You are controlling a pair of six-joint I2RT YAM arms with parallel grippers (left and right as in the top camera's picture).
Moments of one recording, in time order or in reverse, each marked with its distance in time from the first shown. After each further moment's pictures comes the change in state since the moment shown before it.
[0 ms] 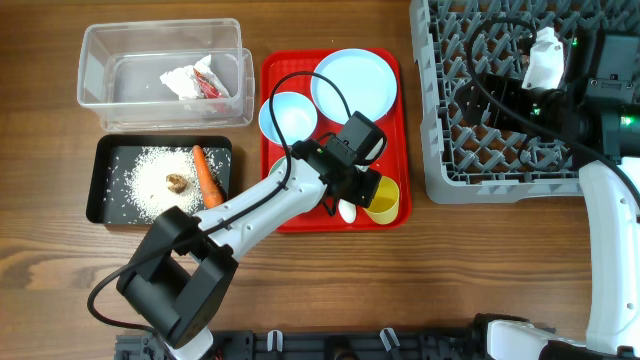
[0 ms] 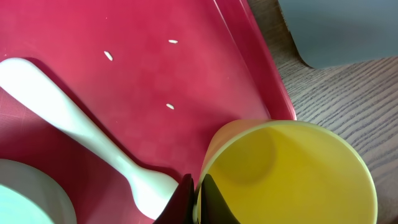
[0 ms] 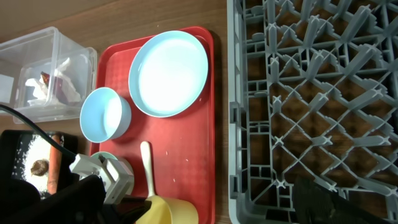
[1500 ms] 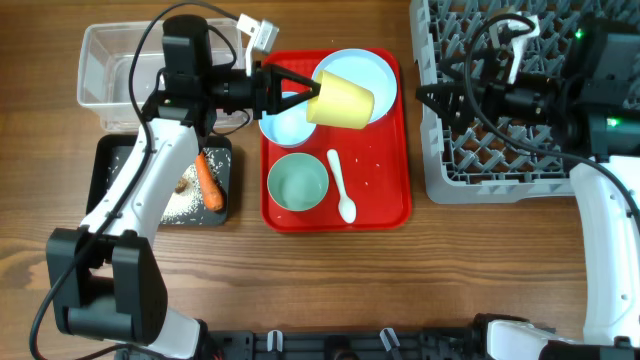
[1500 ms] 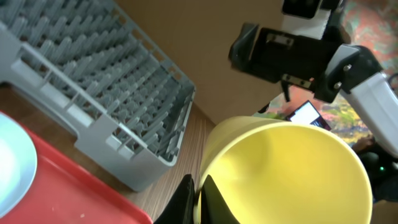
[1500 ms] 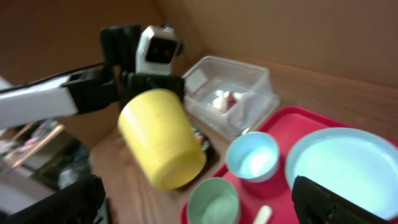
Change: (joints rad) left arm 0.617 -0.126 0.003 0.598 1.202 -0.039; right arm -0.001 0.000 -0.093 0.343 -0.803 -0.249
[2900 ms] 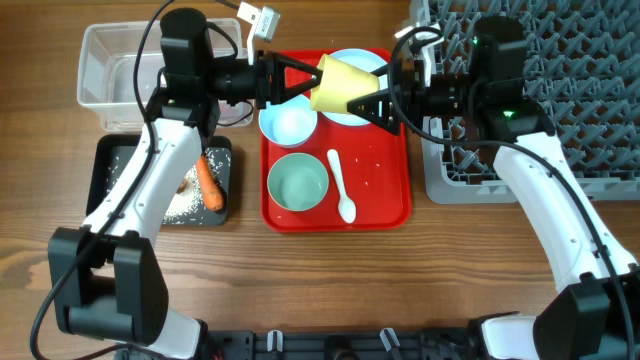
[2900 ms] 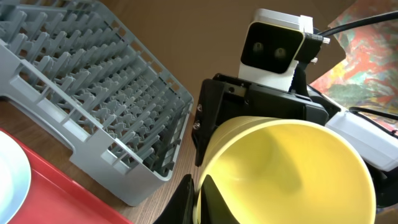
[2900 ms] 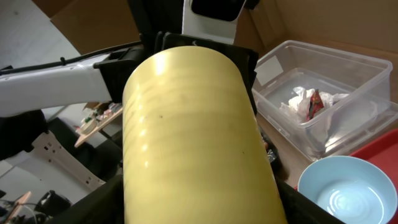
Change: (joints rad) left arm -0.019 0.000 0.001 0.184 -0.029 -0.194; right arm 0.264 0.148 -0.158 0.534 -0.105 0.275
